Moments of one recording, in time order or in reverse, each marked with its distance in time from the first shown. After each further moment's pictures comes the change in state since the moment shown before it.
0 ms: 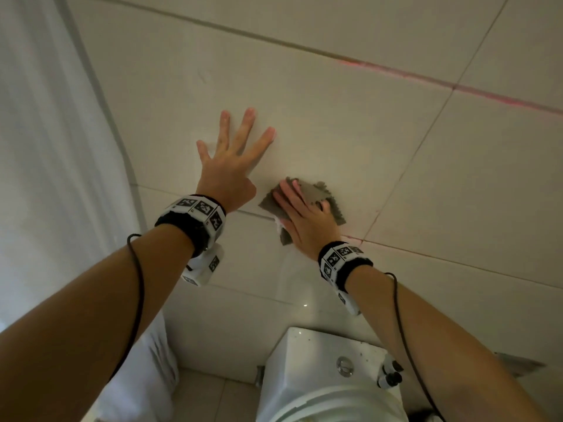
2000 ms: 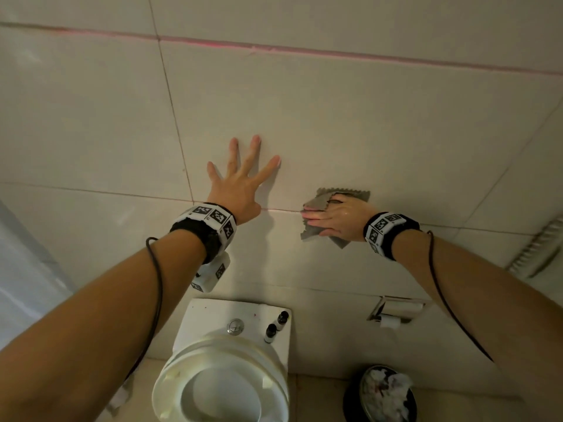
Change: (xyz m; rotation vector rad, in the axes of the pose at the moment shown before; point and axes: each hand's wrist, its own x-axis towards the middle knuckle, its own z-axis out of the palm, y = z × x) left_hand 0.006 0.389 0.081 0.221 -0.392 0.081; right_hand -0.291 0.340 -0.090 -0.045 -0.430 -0.493
